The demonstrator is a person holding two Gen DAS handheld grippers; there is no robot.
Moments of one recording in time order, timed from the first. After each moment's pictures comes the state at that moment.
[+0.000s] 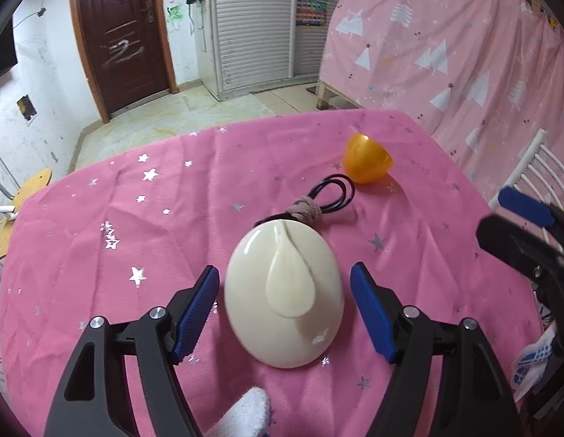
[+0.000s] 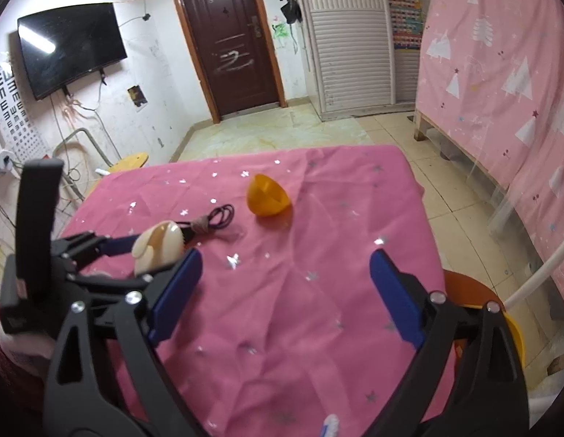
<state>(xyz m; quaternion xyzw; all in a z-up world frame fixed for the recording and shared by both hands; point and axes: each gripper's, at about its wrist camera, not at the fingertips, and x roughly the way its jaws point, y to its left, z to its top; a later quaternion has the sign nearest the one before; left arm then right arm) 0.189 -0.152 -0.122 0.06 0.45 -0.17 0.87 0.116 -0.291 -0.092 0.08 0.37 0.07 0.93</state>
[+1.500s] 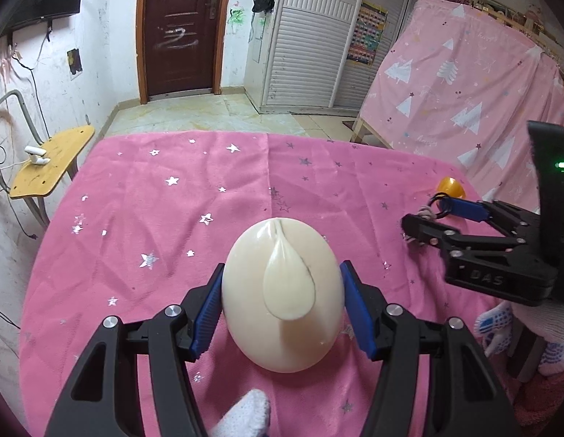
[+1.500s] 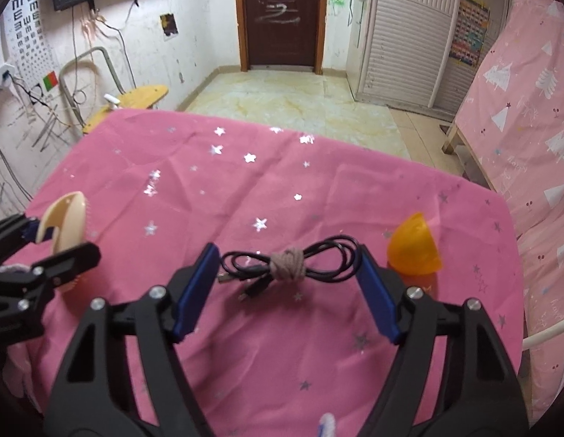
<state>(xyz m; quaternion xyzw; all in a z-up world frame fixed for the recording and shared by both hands) 0.169 -0.004 -0.115 -0.04 0.42 -0.12 0.90 0.185 -0.159 -0.110 -0.05 0.43 0.11 0.90</state>
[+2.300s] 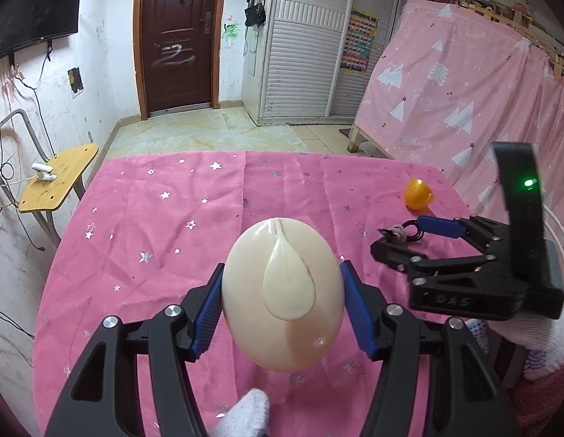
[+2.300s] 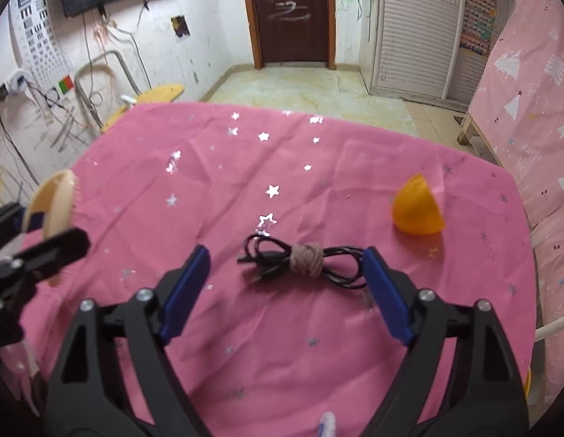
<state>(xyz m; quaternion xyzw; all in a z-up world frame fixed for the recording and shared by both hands) 0.137 -0.025 -0.084 -0.02 0.40 -0.12 0.91 0.171 -0.168 -0.118 -0.03 0.44 0.14 0.89</state>
